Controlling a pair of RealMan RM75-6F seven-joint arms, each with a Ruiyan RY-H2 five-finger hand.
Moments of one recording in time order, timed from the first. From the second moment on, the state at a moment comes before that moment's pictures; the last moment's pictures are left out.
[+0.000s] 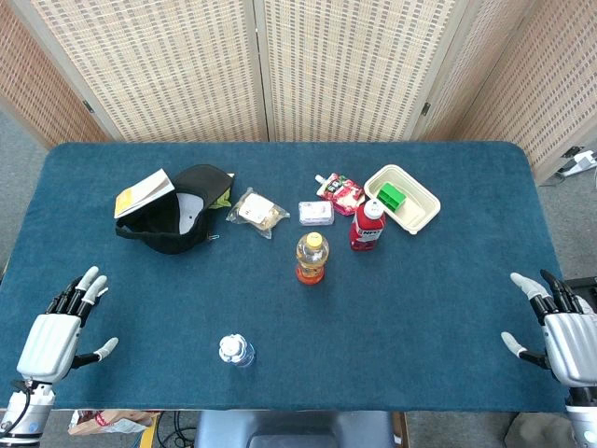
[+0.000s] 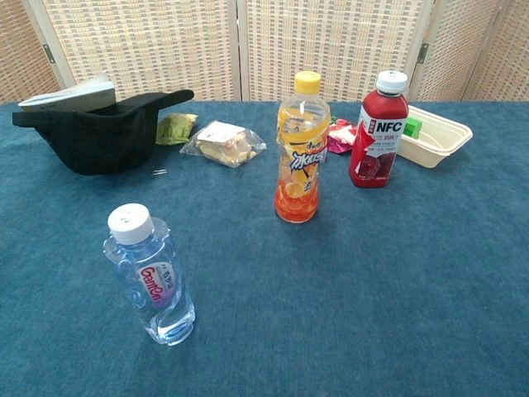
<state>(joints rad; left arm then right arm) -0.14 -1.14 -0.02 -1.76 1.56 1.47 0.18 0.02 -1.02 0.03 -1.74 -1.57 1.54 0.04</state>
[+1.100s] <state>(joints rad) -0.12 -1.13 -0.01 -1.78 1.58 1.50 0.19 0.18 -1.08 0.00 -1.75 -1.65 1.31 0.37</state>
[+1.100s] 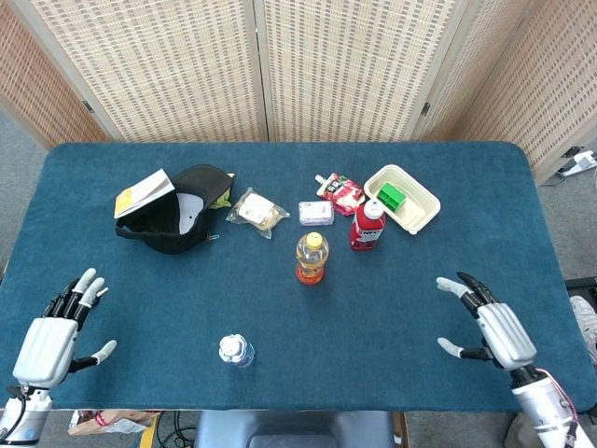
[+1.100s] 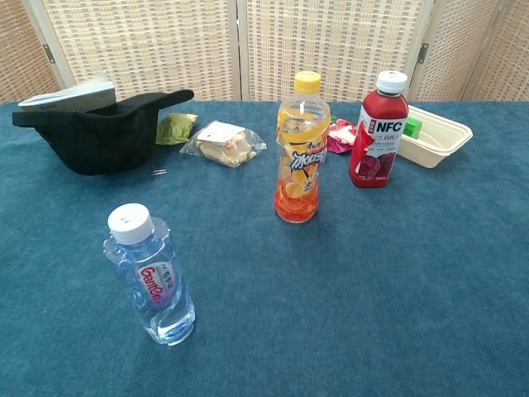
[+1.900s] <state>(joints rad) -0.12 -1.12 -0.02 -1.78 1.57 1.49 0.19 0.48 -1.29 0.14 -1.65 -1.43 0.95 0.79</state>
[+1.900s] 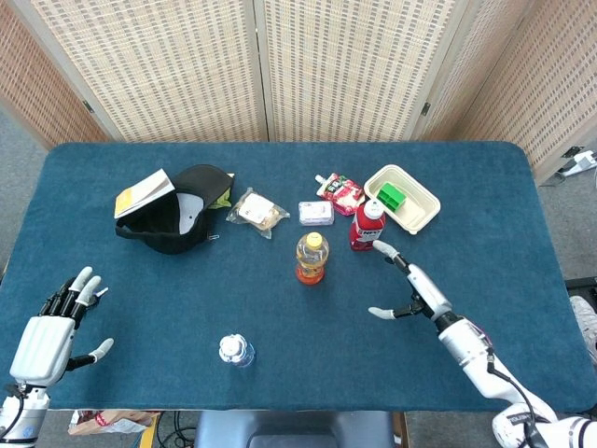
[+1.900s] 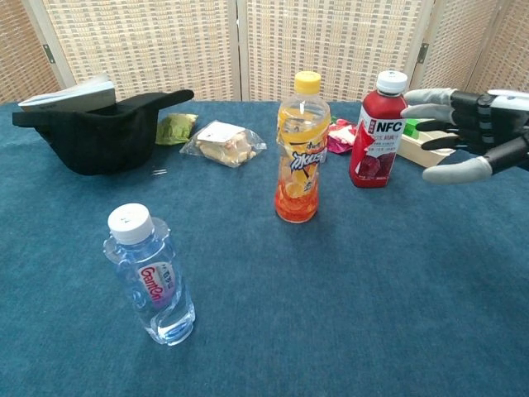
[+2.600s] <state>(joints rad) -0.12 -1.11 -0.02 -1.79 1.57 1.49 0.19 0.69 -1.54 0.26 -1.43 -1.32 0.78 0.81</state>
